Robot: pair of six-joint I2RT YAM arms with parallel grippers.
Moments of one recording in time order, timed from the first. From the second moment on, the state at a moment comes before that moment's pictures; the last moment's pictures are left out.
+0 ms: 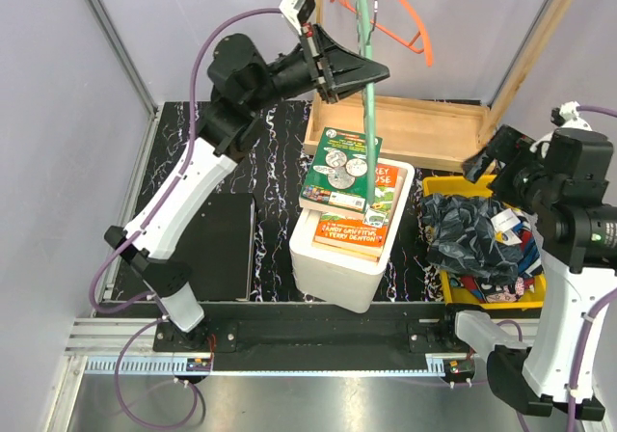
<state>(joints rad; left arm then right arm) -0.68 1.68 2.11 0.00 0.68 -1.41 -0.07 1.03 1.79 -1.34 0.09 0.46</state>
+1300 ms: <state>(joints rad) -1.03 1.82 2.22 -0.23 -0.03 -1.31 0.05 0.87 1.69 -1.01 -0.70 0.47</state>
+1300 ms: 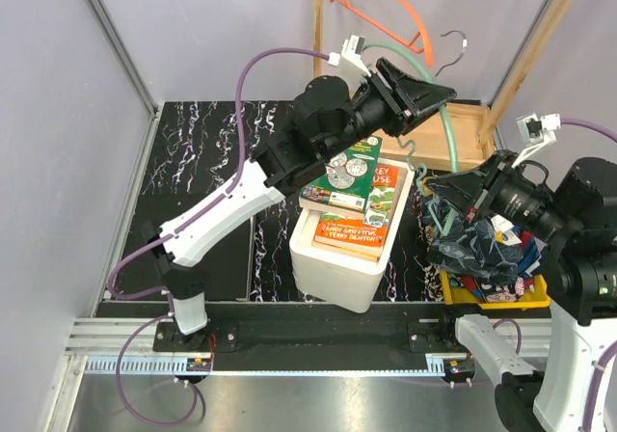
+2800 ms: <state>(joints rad) -0.82 0.98 1.62 -0.49 0.00 -0.28 0.05 1.12 2.12 -0.99 -0.34 0.54</state>
